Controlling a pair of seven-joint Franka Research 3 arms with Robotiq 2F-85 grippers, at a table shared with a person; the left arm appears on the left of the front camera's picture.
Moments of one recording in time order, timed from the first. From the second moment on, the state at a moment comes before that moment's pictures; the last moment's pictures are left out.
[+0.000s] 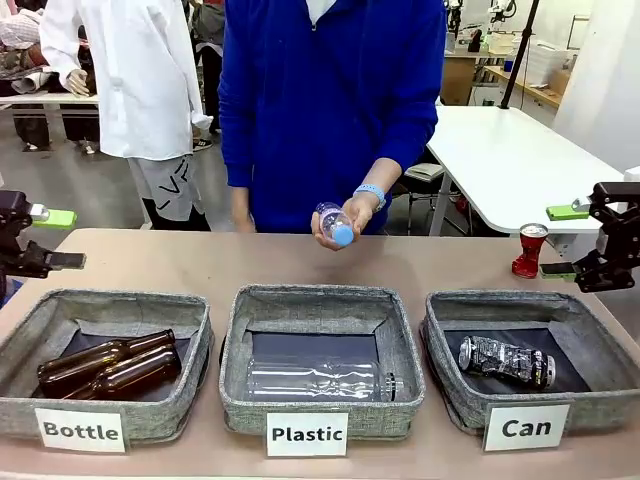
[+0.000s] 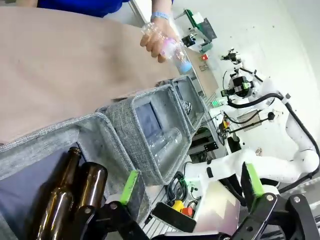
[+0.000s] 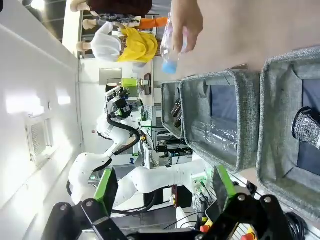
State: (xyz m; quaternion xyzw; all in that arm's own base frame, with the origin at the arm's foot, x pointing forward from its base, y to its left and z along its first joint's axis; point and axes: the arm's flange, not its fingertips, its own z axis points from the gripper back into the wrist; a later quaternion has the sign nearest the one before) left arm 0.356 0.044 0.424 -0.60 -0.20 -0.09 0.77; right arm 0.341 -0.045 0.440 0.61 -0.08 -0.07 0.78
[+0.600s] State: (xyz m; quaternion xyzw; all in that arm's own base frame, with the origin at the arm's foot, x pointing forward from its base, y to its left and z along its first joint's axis) left arm 0.356 0.046 0.424 -0.60 -0.20 -0.09 0.77; right arm 0.341 -0.045 0.440 0.61 -0.08 -0.07 0.78
